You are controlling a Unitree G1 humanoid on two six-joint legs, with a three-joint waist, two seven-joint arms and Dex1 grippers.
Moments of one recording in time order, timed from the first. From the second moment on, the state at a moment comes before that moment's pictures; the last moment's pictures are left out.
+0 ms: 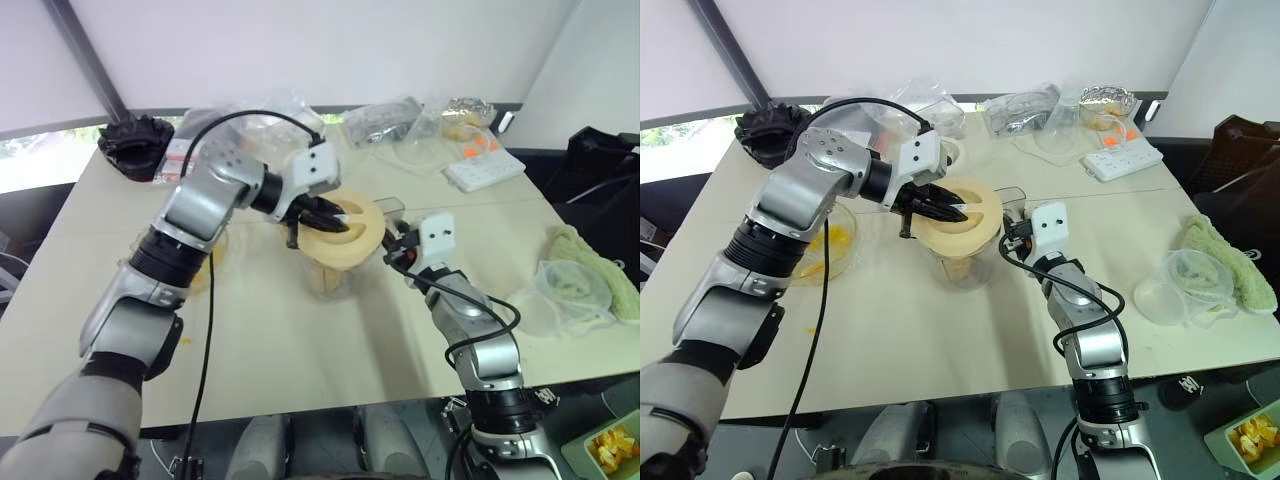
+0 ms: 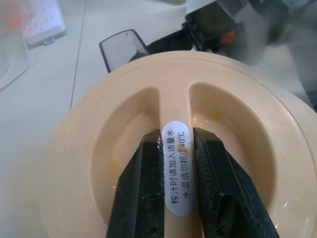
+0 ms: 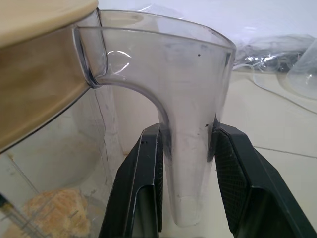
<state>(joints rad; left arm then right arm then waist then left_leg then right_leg) -1.03 0.46 -0.38 0.19 -0.11 0.62 -1.24 -0.25 -0.19 0.01 -0.19 0.15 0.40 0.22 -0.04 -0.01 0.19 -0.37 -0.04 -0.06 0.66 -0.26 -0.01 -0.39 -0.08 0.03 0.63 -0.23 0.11</state>
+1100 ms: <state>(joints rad) -1.01 0.37 -0.26 0.07 -0.11 1.01 -0.85 -0.26 -0.20 0.01 -0.15 0.10 0.31 0.22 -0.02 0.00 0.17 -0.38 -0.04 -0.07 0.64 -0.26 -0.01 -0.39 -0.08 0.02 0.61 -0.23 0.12</state>
